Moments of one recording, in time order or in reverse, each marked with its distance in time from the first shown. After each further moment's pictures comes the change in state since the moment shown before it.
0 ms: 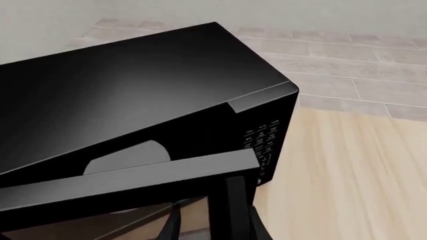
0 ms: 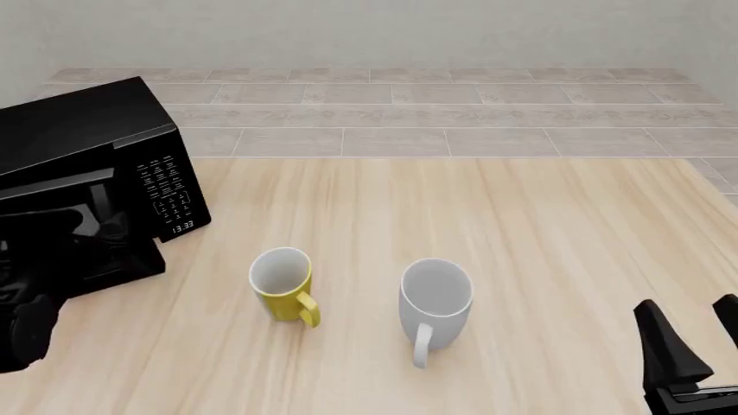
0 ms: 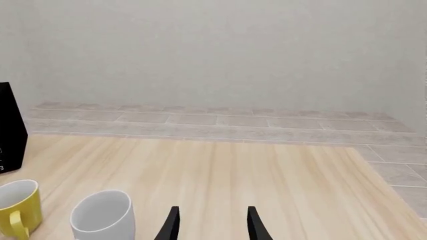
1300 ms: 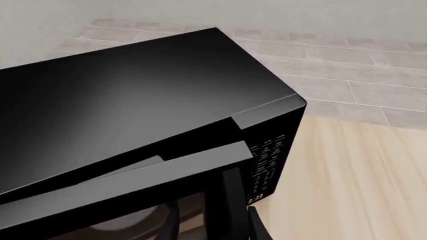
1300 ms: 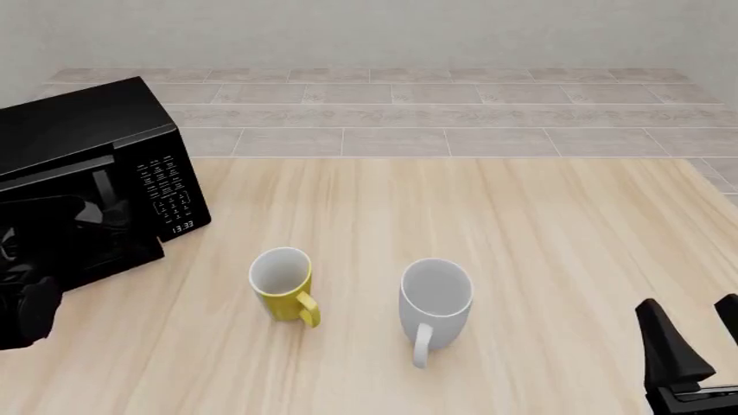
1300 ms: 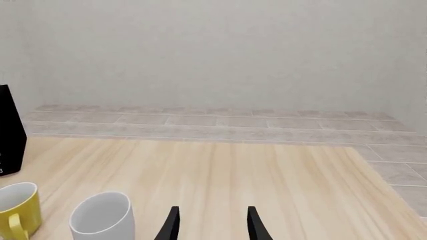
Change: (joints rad) left arm 0.025 0.083 -0.093 0.006 -0.049; right arm -0.006 0.000 0.000 -0.004 0.007
